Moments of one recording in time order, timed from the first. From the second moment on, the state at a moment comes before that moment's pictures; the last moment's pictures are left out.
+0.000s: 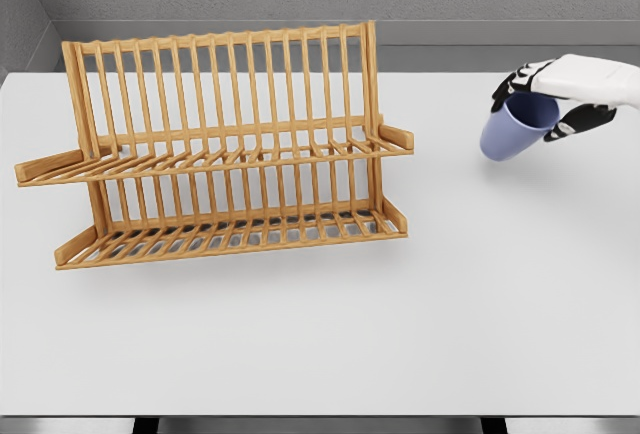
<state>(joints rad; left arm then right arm) 0.03 0.00 -0.25 -0.18 0.22 0.09 -0.09 -0.83 -0.90 0.66 -1.23 0.18 -0.61 0.61</state>
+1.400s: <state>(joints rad) 0.03 0.00 -0.25 -0.18 0.22 0.09 -0.09 -0.89 -0.88 0.55 -1.73 0.19 -0.61 0.61</state>
